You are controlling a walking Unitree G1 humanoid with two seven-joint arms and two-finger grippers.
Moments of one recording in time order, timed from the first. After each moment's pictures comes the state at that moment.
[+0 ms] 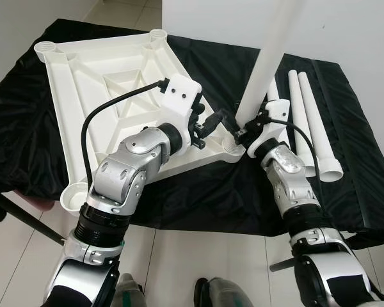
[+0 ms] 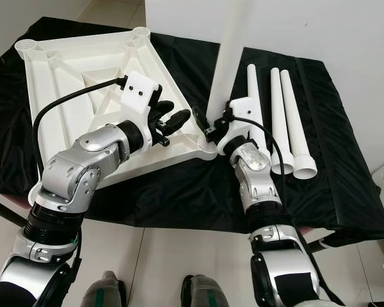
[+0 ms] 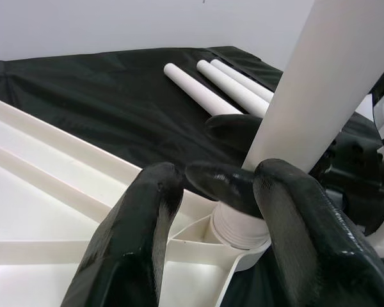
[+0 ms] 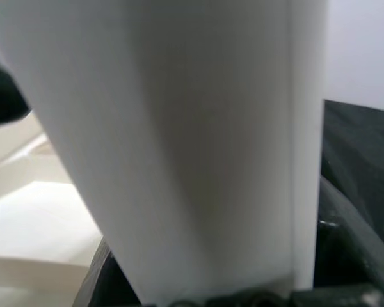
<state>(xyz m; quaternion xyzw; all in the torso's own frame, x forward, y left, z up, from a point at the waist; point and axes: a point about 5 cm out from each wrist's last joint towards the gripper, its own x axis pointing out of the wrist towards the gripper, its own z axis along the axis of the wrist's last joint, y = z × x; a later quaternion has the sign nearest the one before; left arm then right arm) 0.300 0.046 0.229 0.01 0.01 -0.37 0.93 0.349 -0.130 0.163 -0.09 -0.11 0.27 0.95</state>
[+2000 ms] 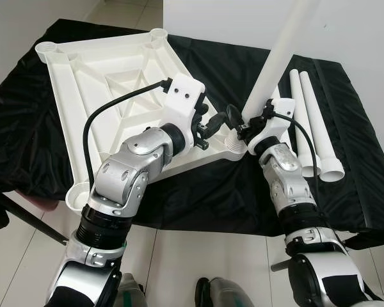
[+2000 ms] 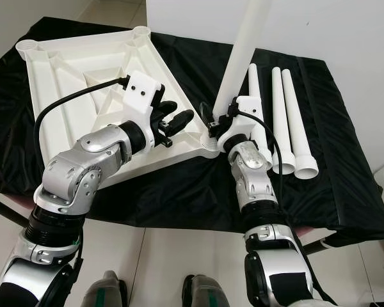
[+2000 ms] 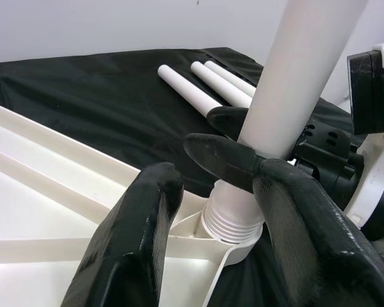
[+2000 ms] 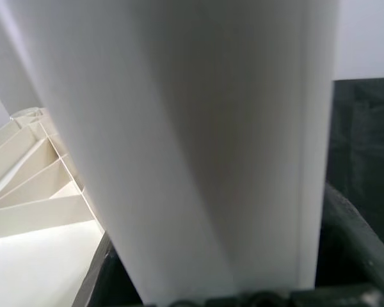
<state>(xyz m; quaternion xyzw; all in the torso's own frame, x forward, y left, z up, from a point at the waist) 0.296 0.043 0.232 0.00 0.01 -0.38 0.92 0.356 -0.135 0.161 0.00 -0.08 0.18 0.98</state>
